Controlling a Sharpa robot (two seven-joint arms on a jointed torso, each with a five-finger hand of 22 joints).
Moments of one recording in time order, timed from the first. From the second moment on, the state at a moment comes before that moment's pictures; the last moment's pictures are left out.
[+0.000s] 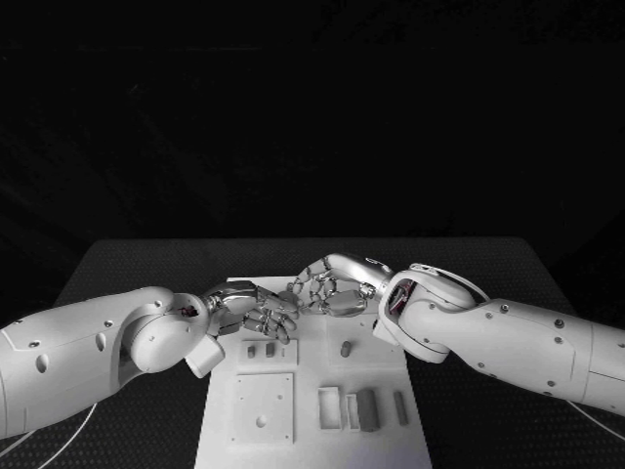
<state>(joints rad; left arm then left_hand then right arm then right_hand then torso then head) 1.31 -0.71 -0.18 1.36 -0.17 0.15 -0.02 1.03 0.15 0.51 -0.29 0.05 0.93 0.13 0.34 0.47 1.20 0.11 0.10 0.20 0.89 0.10 0.63 0.49 0.01 0.88 0.00 0.07 0.98 1.12 -0.73 0.08 1.52 -1.34 -0.30 0.06 1.10 -0.10 0.59 -0.29 0.05 0.86 0.14 0.22 0.56 1.11 0.05 0.48 0.94 1.10 -0.06 1.45 0.74 0.26 1.00 0.03 0.92 1.31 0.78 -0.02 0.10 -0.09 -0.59</state>
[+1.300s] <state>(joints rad) 1.31 -0.72 -0.18 1.38 -0.19 0.15 0.01 1.03 0.15 0.51 -0.29 0.05 0.94 0.13 0.34 0.48 1.21 0.10 0.10 0.20 0.90 0.09 0.63 0.50 0.01 0.88 0.00 0.07 0.98 1.11 -0.74 0.07 1.38 -0.64 -0.01 0.19 1.14 0.02 0.59 -0.29 0.05 0.83 0.17 0.23 0.53 0.94 0.15 0.06 0.32 1.04 0.03 1.36 0.63 0.25 0.91 0.08 0.84 1.30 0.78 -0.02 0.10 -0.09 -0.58</state>
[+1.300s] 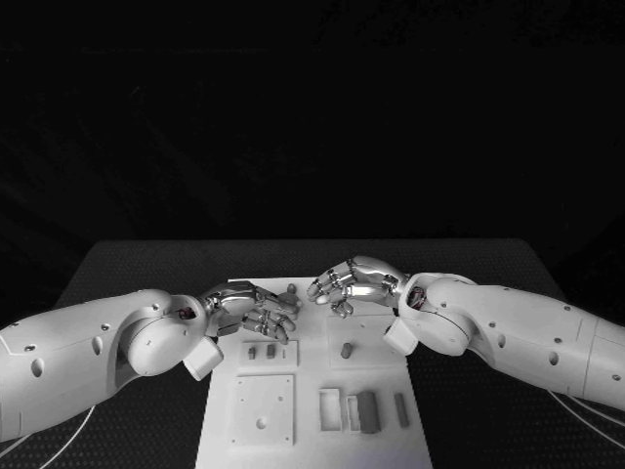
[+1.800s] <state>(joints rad) 1.31 -0.72 -0.18 1.38 -0.19 0.15 0.01 1.03 0.15 0.51 -0.29 0.05 0.94 0.13 0.35 0.48 1.21 0.10 0.10 0.20 0.90 0.09 0.63 0.50 0.01 0.88 0.00 0.07 0.98 1.11 -0.73 0.07 1.40 -0.64 0.01 0.21 1.14 0.00 0.58 -0.29 0.05 0.82 0.17 0.23 0.53 0.96 0.15 0.06 0.28 1.04 0.04 1.36 0.63 0.25 0.91 0.08 0.84 1.31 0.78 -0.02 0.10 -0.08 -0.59</state>
